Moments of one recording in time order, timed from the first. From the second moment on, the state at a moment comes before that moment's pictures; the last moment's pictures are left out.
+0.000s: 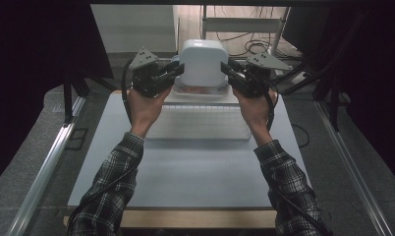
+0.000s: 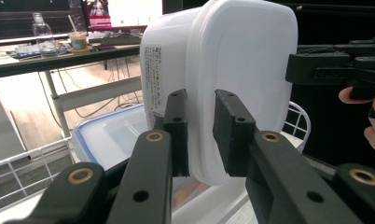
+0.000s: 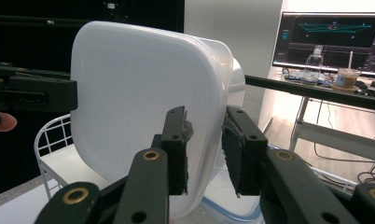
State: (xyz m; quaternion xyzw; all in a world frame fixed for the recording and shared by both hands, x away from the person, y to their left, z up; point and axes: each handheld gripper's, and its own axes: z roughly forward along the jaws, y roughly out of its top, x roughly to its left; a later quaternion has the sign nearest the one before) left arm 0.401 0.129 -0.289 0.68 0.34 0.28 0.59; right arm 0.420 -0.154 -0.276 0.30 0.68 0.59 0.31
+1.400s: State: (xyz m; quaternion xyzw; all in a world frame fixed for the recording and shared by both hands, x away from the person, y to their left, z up) left arm 0.460 0.126 -0.263 0.66 0.40 0.26 0.58; right arm 0.466 -0.139 -0.255 0.32 0.68 0.58 0.32
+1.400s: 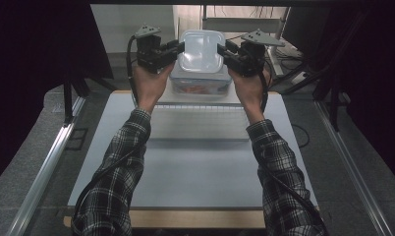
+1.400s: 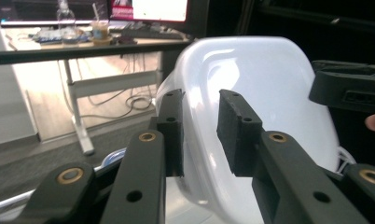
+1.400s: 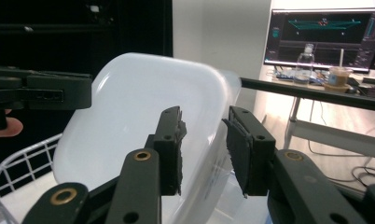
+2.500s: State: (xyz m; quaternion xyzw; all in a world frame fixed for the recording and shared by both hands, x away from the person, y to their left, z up) left arm 0.435 0.136 -0.273 0.67 0.39 0.27 0.57; right arm 0.453 -0.153 -0.264 0.31 0.69 0.57 0.30
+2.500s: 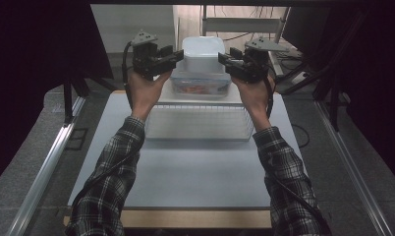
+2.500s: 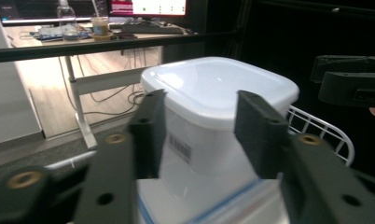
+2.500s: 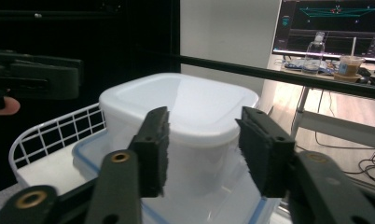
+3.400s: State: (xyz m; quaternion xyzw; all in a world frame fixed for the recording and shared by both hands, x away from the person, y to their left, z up) left arm 0.363 0.133 -0.360 0.72 0.34 0.20 0.57; right arm 0.387 -0.174 -0.340 0.28 0.74 0.56 0.24
